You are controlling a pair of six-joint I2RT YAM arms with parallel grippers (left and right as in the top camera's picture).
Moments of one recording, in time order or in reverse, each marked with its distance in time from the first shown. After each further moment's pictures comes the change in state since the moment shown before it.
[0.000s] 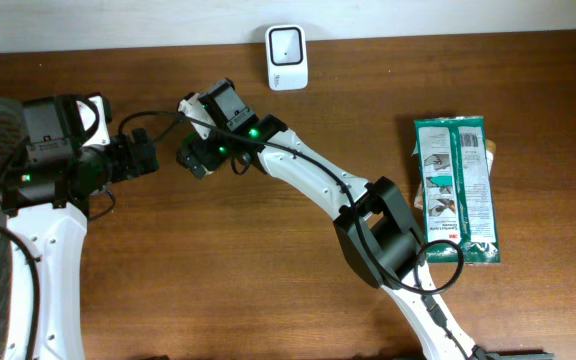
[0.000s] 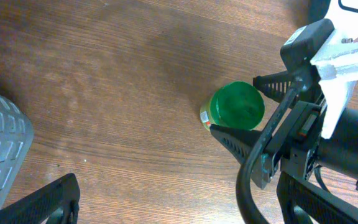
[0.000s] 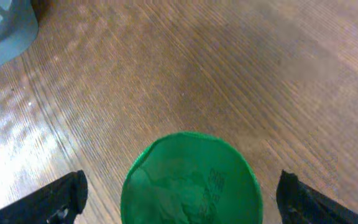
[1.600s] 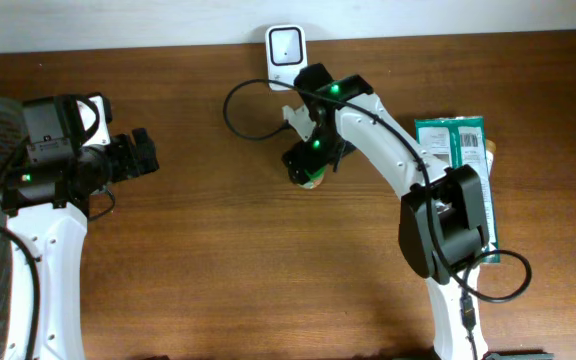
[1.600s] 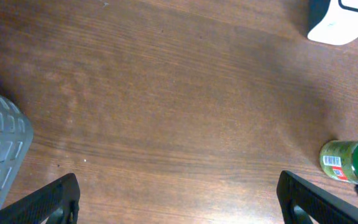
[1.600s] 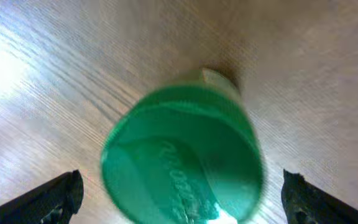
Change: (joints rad) left arm -0.001 0.000 0.000 0.000 0.000 0.000; right arm -0.275 -0.198 -0.119 -0.761 0.124 -0.138
